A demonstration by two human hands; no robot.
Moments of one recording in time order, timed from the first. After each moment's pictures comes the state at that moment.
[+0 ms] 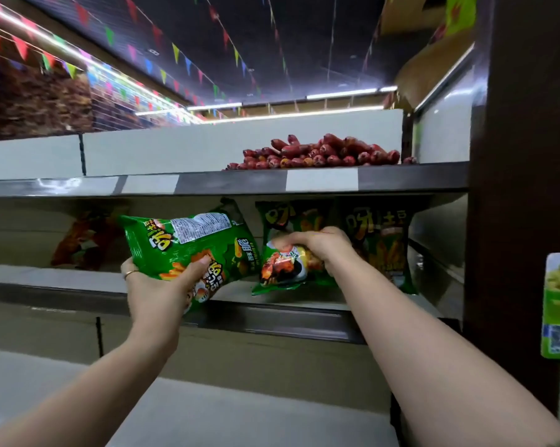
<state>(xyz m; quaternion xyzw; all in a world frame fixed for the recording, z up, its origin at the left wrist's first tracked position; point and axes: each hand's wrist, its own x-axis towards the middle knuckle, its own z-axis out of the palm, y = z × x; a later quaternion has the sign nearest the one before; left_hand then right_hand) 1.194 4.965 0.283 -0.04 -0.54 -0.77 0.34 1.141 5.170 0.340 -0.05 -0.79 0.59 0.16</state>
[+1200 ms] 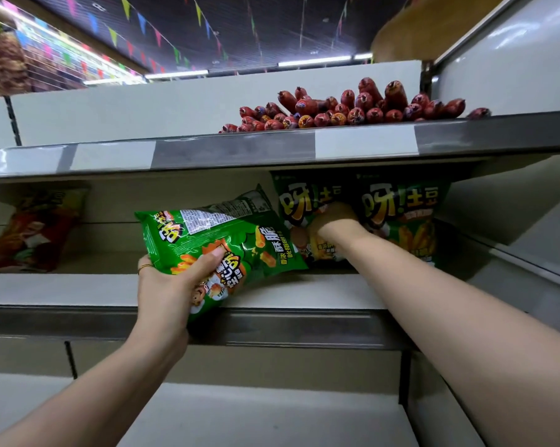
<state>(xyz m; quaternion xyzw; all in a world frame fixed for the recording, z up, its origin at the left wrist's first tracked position) 1.137 4.956 0.277 -0.09 -0.54 -0.82 0.19 1.086 5.160 0.340 -0.10 -0.92 0.34 0.17</state>
